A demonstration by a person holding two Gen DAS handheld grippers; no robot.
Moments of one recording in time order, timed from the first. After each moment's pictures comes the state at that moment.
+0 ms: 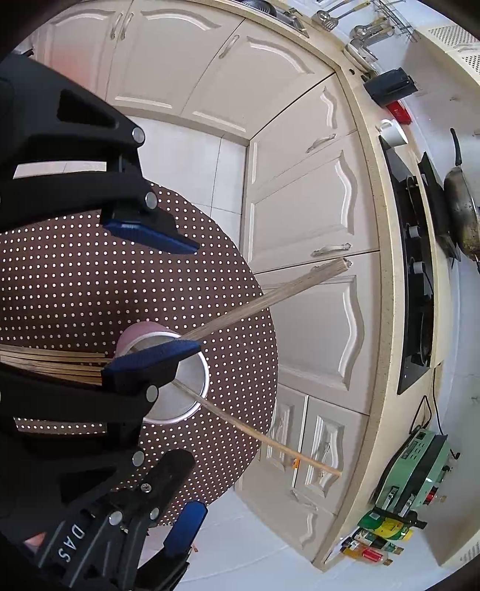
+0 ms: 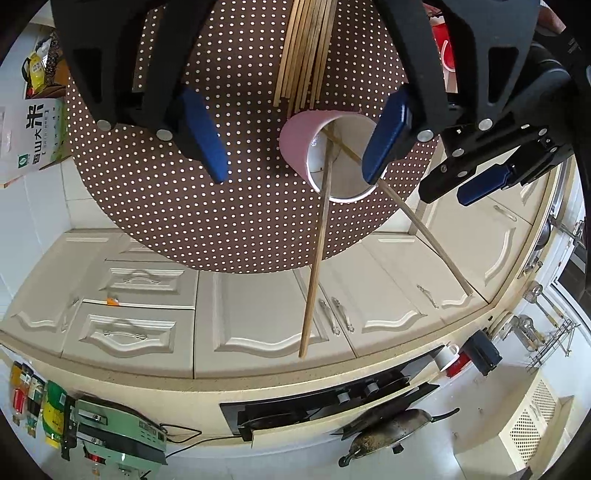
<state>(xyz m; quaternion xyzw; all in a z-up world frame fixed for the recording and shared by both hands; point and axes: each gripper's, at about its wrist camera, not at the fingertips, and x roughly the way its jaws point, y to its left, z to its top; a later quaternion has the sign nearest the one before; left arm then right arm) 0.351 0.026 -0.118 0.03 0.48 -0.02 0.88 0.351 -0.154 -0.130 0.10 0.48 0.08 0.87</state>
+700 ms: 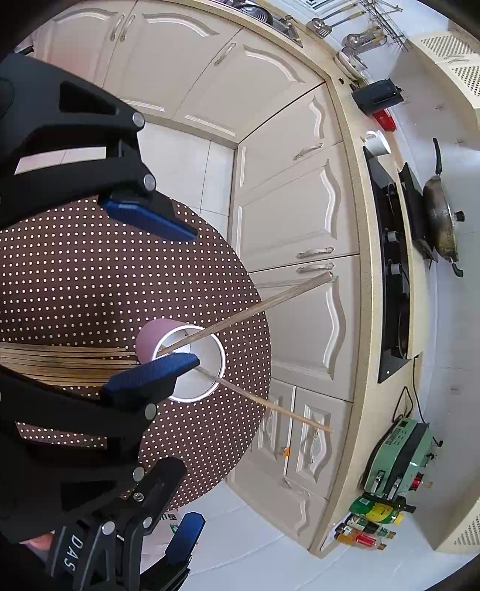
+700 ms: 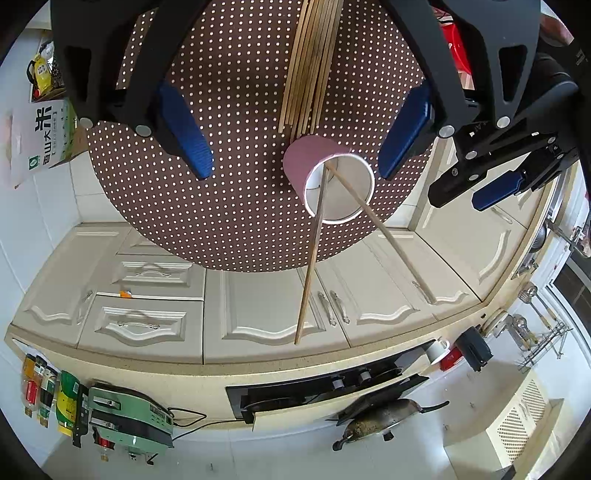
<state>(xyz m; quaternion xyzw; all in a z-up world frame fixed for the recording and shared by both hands) 0.299 0.031 -0.086 0.03 0.44 -0.02 0.90 0.298 -0.156 -0.103 0.09 0.46 0.08 0.88</state>
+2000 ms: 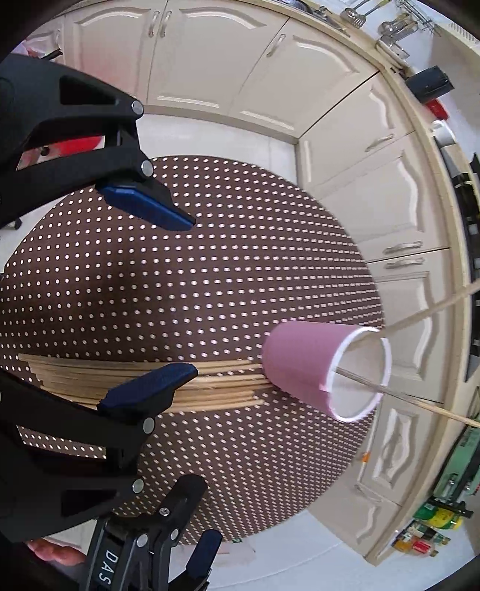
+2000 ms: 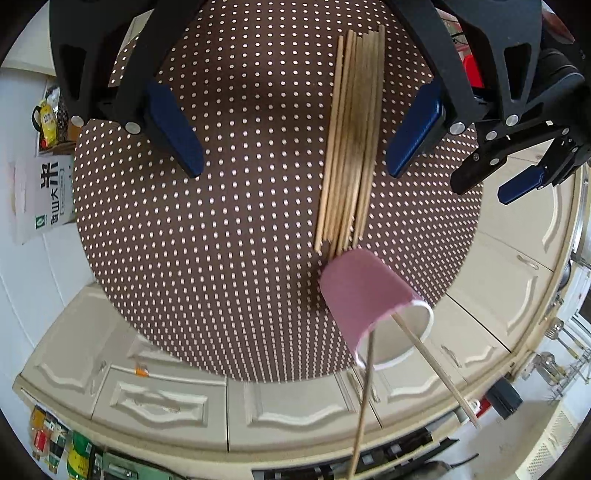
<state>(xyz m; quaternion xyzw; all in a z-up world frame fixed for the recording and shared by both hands) 0.238 0.038 -0.186 0.04 0.55 -0.02 0.83 0.248 -0.160 -0.202 0.07 0.57 0.04 0.82</state>
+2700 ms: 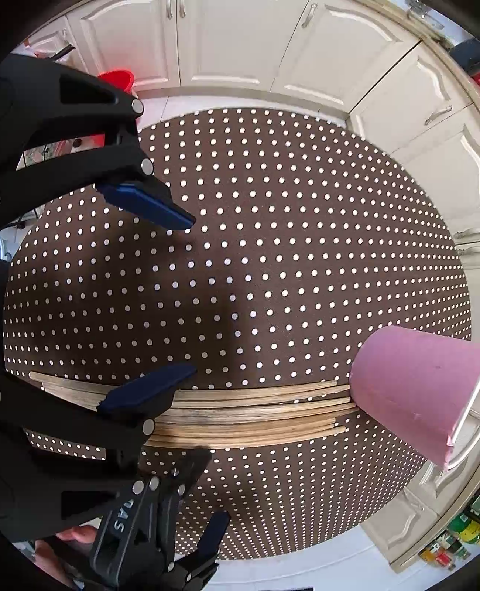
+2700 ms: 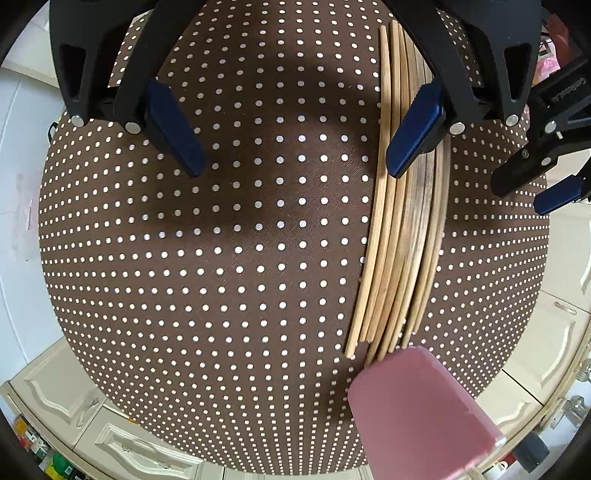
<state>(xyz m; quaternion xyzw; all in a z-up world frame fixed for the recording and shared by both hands) 0.237 0.055 -0.255 0.01 0.64 -0.06 0.76 0.250 -0.136 -0.294 0.01 0.65 0.02 0.76</state>
